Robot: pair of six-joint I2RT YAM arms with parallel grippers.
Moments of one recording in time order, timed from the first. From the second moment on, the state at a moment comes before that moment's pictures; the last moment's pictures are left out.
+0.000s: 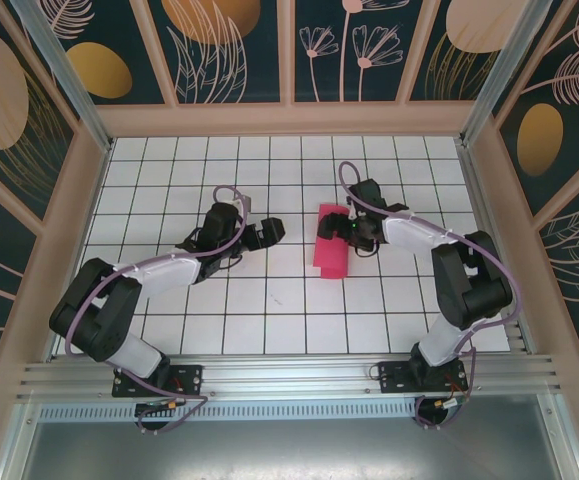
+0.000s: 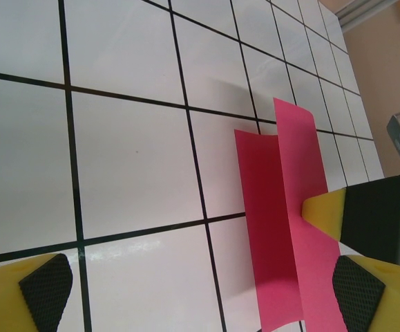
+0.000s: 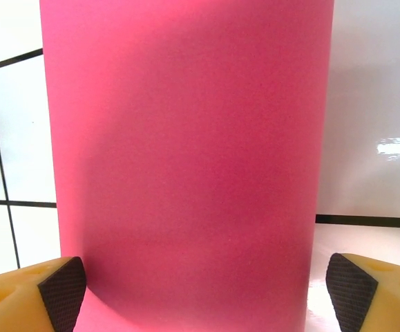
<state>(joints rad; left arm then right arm) -0.55 1.54 0.72 0.26 0.23 -0.75 0.41 1.68 1.01 -0.40 -0.22 0.57</state>
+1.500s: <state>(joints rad) -0.72 1.93 0.93 0.44 0.46 -0.92 0.31 1.70 0.95 -0.36 -0.32 0.48</state>
